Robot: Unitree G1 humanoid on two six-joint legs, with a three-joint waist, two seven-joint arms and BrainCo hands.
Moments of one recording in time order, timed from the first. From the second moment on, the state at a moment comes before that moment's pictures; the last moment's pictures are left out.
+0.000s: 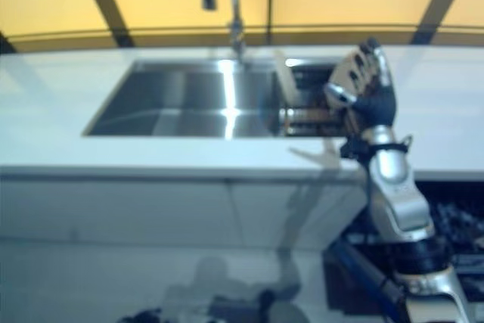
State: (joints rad) left arm -0.05 0.29 -0.25 1.31 0.04 -0.04 -0.06; right arm -0.41 -0.64 0.05 -0.14 0.61 -0.02 -0.24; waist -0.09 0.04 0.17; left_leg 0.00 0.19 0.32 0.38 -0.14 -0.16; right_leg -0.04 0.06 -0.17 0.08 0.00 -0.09
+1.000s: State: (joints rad) left arm -0.09 0.27 -0.28 1.27 0.01 -0.06 -0.05; right arm -0.53 -0.74 0.05 -0.14 0.57 -0.02 -0.29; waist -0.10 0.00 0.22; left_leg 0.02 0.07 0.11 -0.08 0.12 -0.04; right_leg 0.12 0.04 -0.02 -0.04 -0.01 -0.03
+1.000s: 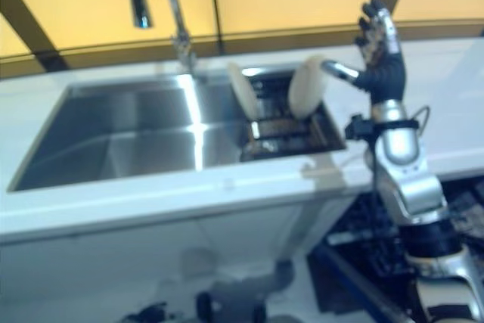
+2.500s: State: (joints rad) left arm -0.01 0.29 -0.29 1.19 0.06 -0.01 -0.05; right arm -0.52 -0.76 0.05 0.15 0.73 0.26 -0.27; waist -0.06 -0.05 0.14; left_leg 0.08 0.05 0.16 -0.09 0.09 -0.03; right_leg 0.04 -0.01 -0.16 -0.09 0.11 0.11
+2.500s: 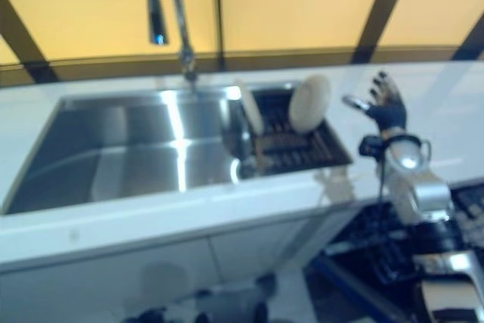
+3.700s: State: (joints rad) left arm 0.01 0.31 -0.33 1.14 0.06 0.01 -0.05; right arm -0.79 -0.84 0.17 0.57 0.82 0.42 -0.23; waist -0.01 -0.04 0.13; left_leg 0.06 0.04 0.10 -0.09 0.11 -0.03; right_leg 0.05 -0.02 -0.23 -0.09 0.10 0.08
